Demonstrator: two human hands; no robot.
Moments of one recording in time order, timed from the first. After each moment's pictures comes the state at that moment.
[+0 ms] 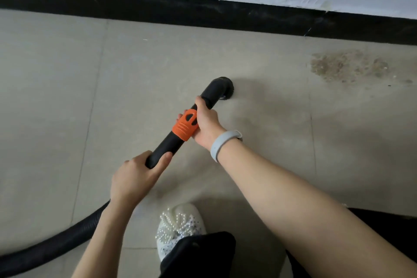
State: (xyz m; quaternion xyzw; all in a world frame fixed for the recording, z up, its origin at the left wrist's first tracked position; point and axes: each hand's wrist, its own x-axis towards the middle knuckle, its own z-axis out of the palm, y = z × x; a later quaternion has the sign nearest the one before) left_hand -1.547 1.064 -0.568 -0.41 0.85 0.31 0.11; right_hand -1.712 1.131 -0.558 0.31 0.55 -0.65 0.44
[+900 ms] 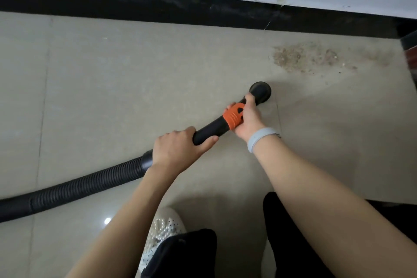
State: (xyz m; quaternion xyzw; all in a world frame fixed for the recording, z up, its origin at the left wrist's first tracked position) left_hand -1.653 1.137 -0.566 -0.16 0.94 0.23 0.19; right_hand -1.775 1.250 -0.564 0.43 0.52 -0.70 0.23
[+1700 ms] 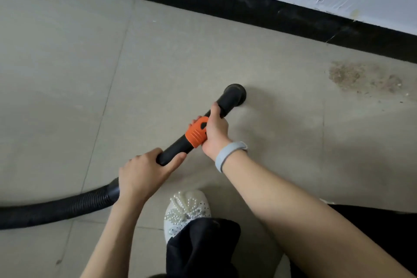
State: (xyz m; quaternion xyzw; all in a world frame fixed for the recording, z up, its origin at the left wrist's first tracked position) left_hand -1.517 1.072 -0.565 -0.41 0.86 0.26 0.13; right_hand -1.665 1.126 -0.568 0.37 0.56 -0.63 0.40
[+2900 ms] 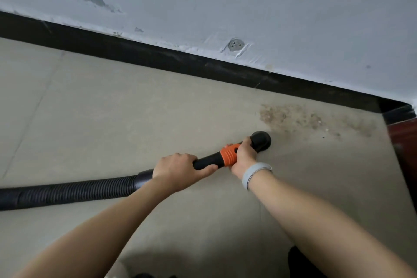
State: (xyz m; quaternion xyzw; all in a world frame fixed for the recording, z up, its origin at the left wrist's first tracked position) left_hand -1.730 1.160 -0.562 -0.18 0.92 0.25 0.26; right_hand -1.833 1.272 -0.555 0.44 0.61 -0.62 0.23
